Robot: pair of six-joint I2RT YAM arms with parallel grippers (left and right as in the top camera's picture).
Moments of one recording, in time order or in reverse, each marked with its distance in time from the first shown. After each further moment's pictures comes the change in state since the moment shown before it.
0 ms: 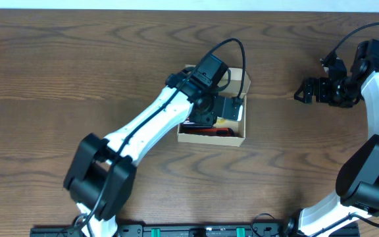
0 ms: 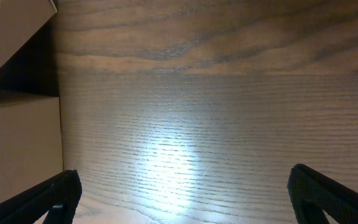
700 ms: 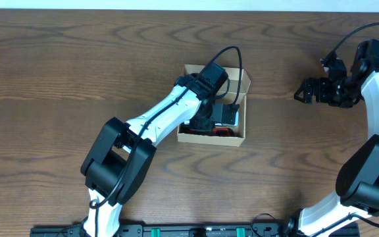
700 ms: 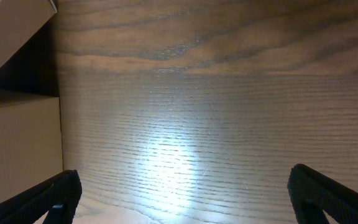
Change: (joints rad) left arm 0.001 0.122 0.000 -0.030 -0.001 -0.068; right arm 0.000 0.000 0.000 0.000 0.000 0.000
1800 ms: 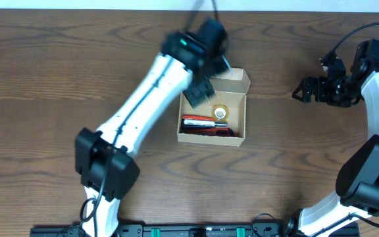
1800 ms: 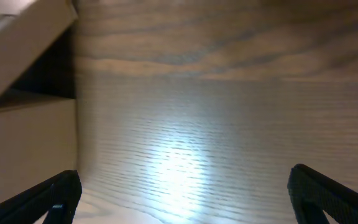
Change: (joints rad) left arm 0.089 0.001 0.550 -0.507 -0.262 -0.587; right arm 0.000 0.000 0.000 0.001 -0.056 0.000
